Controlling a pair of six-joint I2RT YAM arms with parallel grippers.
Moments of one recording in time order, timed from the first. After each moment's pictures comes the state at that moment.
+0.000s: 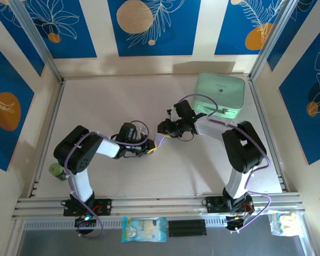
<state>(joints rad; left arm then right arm) -0.56 1.84 0.64 0.49 0.65 -1.07 0.52 1.80 1.07 -0.23 -0.56 0.69</state>
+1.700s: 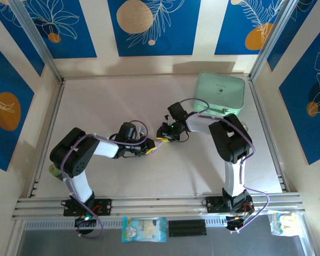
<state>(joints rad) -0.56 1.77 0.64 0.38 0.61 -1.06 0.54 1.98 1.19 -0.36 -0.50 0.72</state>
